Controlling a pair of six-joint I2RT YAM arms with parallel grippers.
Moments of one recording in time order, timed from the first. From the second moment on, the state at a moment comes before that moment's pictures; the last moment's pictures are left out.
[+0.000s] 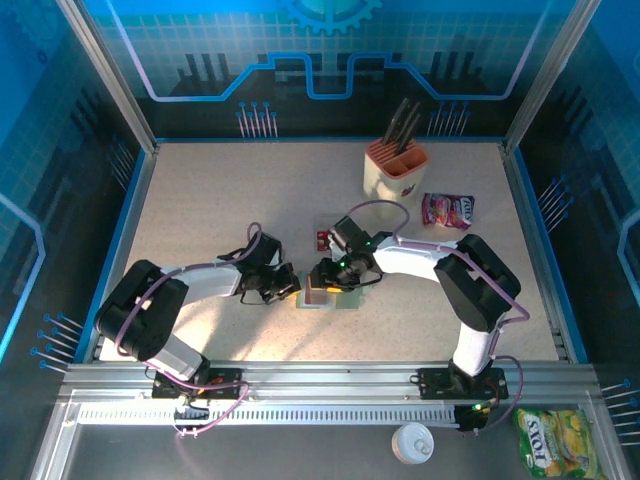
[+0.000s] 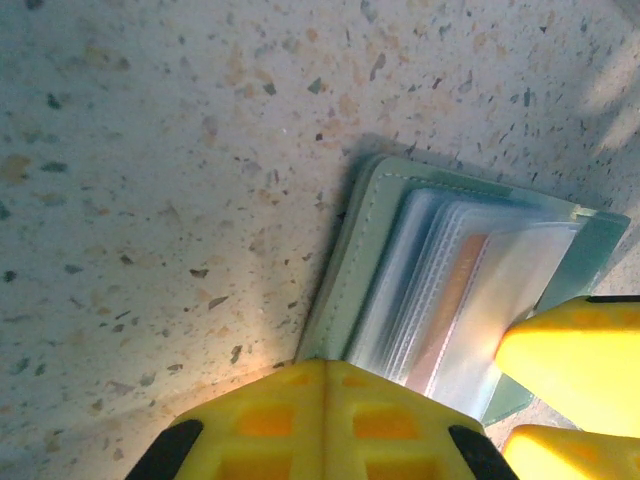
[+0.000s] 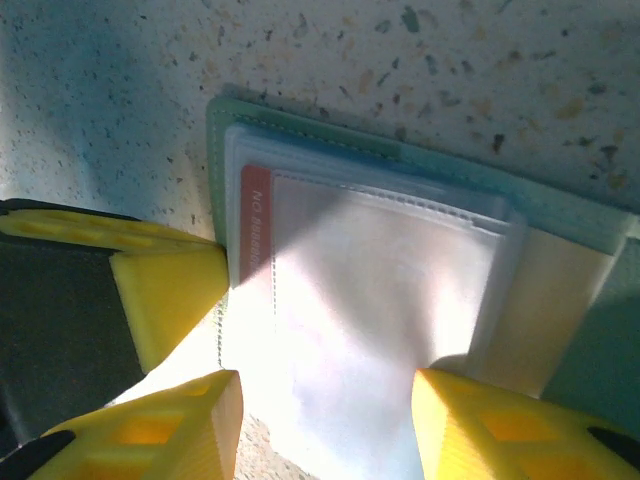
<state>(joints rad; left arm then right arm) -0.48 1.54 0.63 -0.15 0.42 -0.96 0.73 1.80 1.04 -0.38 -0.44 0.74</state>
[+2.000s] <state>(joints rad) -0.52 1.60 0.65 0.03 0.59 -1.10 0.67 1.69 0.90 -0.25 -0.47 0.78</state>
